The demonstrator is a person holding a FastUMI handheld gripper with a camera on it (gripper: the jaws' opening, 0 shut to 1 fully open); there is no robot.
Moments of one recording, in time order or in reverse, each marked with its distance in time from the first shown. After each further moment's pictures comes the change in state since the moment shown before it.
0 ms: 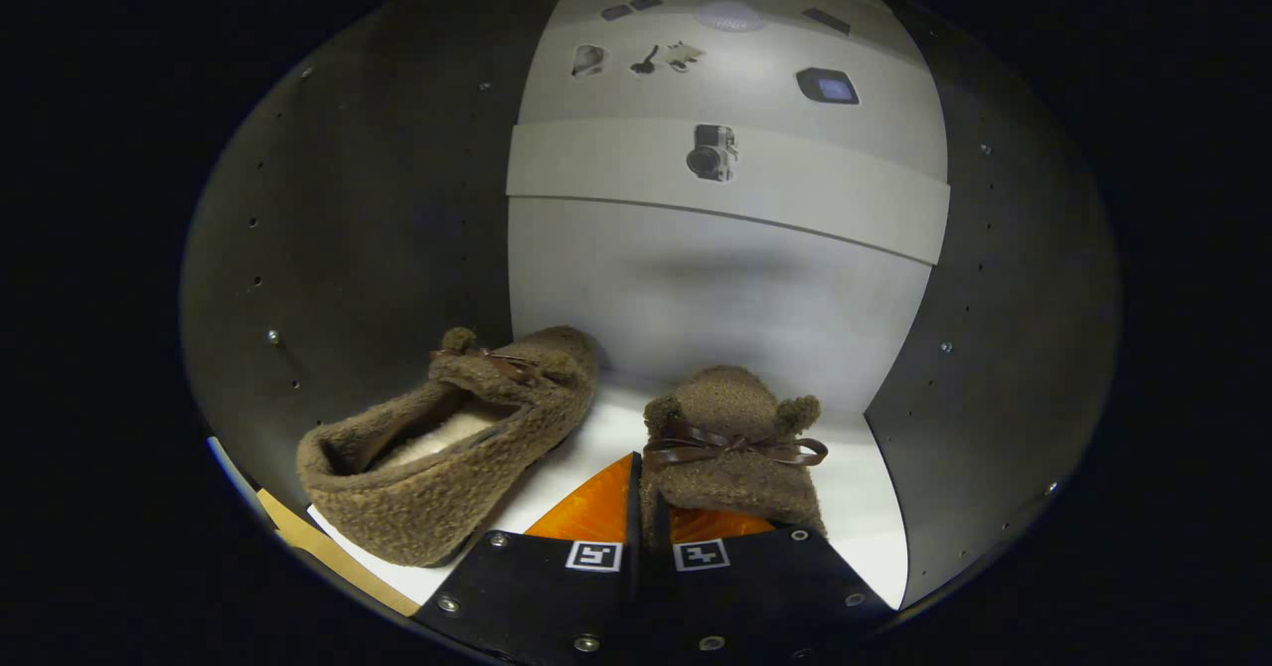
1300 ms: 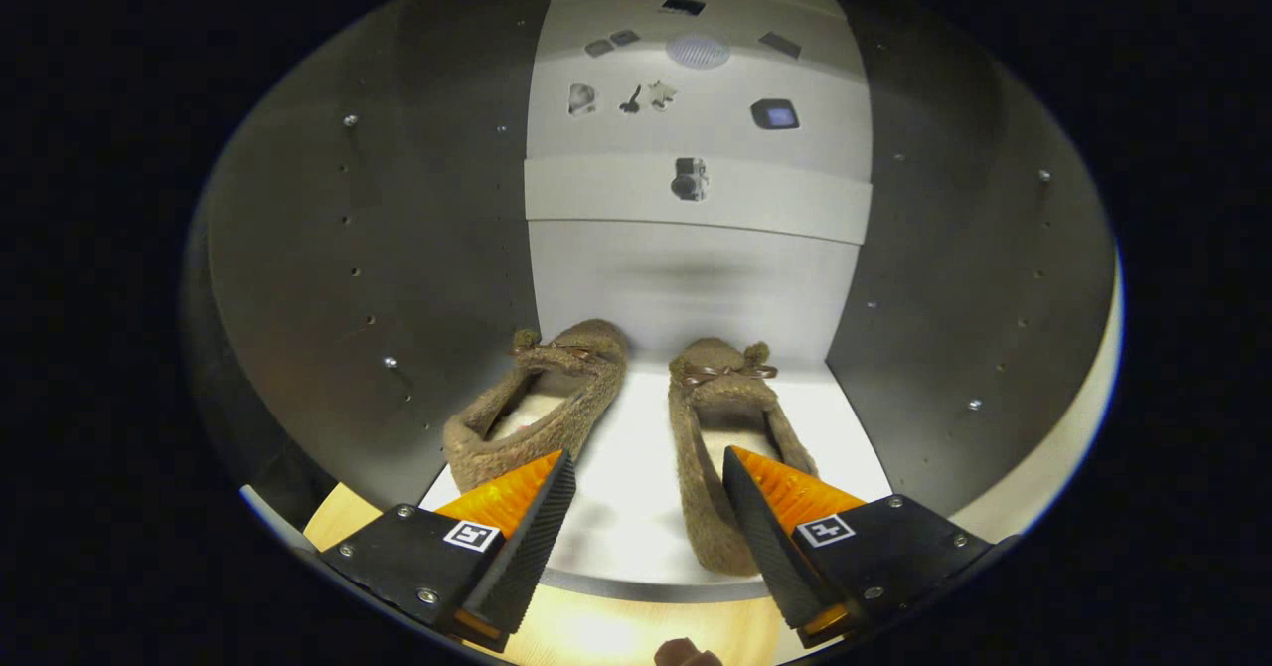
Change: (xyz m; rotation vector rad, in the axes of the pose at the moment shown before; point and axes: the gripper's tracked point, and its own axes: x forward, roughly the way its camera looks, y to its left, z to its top) arm -0.118 0.034 0.000 0.091 0.042 -0.114
